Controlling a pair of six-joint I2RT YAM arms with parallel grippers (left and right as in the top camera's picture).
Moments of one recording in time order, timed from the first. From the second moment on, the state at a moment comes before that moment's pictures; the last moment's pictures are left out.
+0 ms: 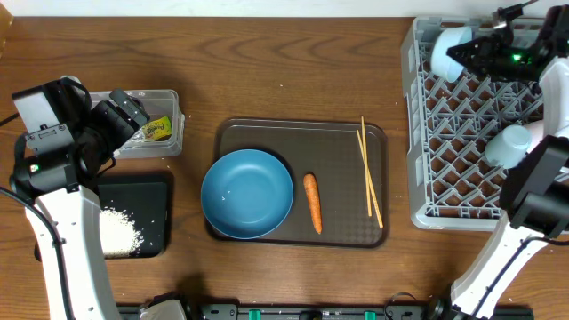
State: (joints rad) left arm 0.35 1.27 1.25 -0.82 0.23 -0.46; right arm -0.36 2.24 2.00 -0.89 -1.04 0.07
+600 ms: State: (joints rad) left arm 0.35 1.27 1.25 -0.82 0.23 -0.45; right arm -0.45 2.12 2.00 -1.02 -0.80 0.19
